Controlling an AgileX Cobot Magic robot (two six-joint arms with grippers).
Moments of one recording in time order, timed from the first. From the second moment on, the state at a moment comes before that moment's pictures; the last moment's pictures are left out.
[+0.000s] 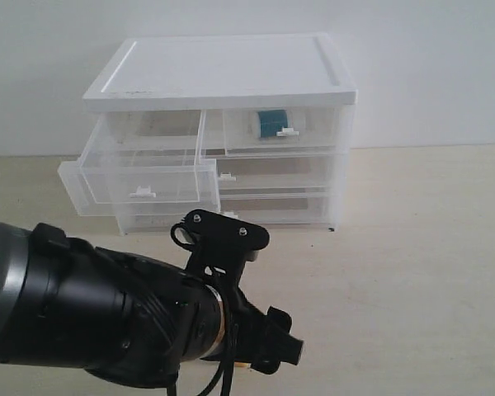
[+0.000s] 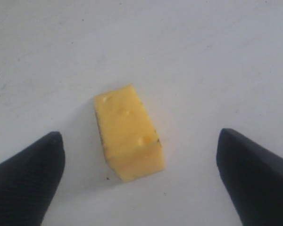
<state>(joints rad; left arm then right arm) -1.02 1.82 -0.91 1.05 0.44 -1.53 0.15 0.01 0.00 0.07 0.33 -0.05</state>
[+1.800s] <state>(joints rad) -1.03 1.46 -0.92 0.94 0.23 -0.86 0.15 0.01 0.00 0.07 0.33 -0.05</state>
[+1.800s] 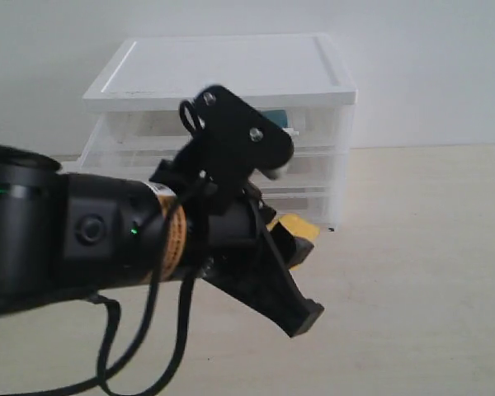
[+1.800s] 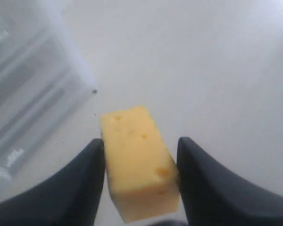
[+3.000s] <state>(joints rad) -0.53 1.43 -1.03 0.56 0.30 0.17 0.15 0.01 0.00 0.07 0.33 -0.05</state>
